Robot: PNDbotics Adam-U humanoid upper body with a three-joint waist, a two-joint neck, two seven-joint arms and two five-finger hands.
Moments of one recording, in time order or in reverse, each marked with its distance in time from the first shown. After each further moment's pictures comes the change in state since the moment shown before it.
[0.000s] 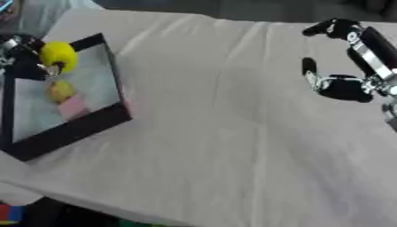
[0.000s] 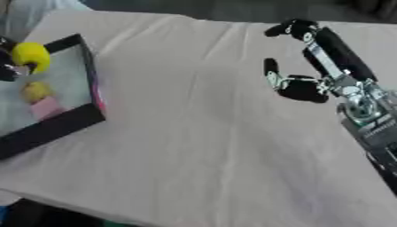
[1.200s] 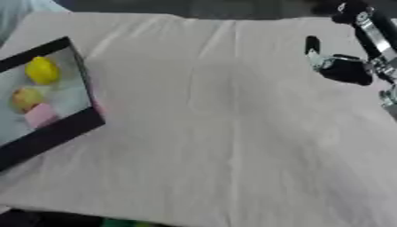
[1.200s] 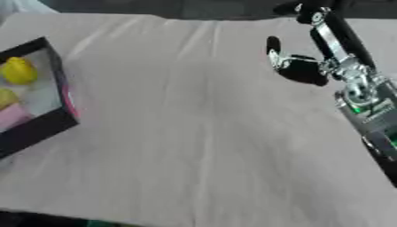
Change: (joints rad) left arm 0.148 0.004 0.189 -0.231 0.403 -0.123 0.176; right arm 0.144 -0.080 -0.156 -0.086 -0.191 0.048 -0.106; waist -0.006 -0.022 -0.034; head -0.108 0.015
